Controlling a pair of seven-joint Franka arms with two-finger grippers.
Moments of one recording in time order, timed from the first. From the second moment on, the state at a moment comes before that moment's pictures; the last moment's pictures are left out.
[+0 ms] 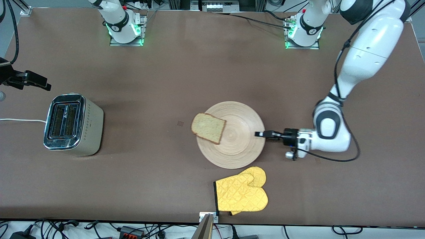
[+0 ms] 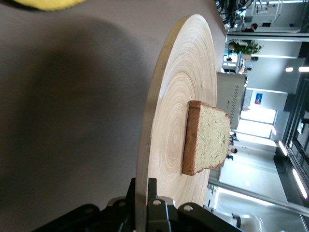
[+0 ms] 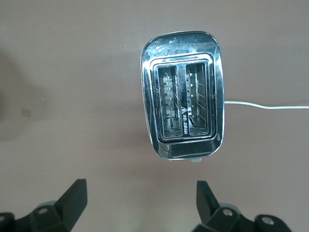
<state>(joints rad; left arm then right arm) 0.12 0.87 -0.41 -1.59 -1.06 2.09 0.56 -0.08 0.09 -0.01 -1.56 0.02 1.56 -0.04</state>
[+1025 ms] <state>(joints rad) -0.26 0.93 -0.43 -1.62 -1.47 2.49 0.76 -0.05 0.18 0.00 -1.57 0.03 1.52 -0.04</state>
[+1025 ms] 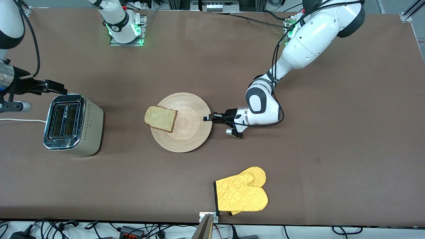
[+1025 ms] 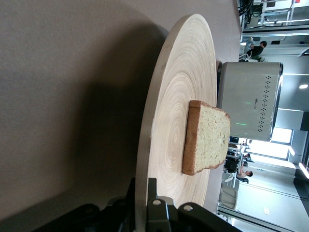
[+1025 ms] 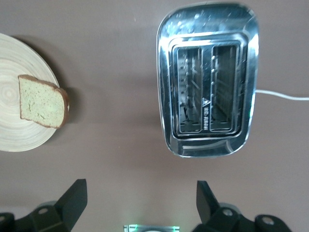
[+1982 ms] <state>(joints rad) -0.08 0.87 -0.42 -1.61 -1.20 2.32 0.80 0.14 0.18 0.01 -1.95 0.23 1.93 0.16</state>
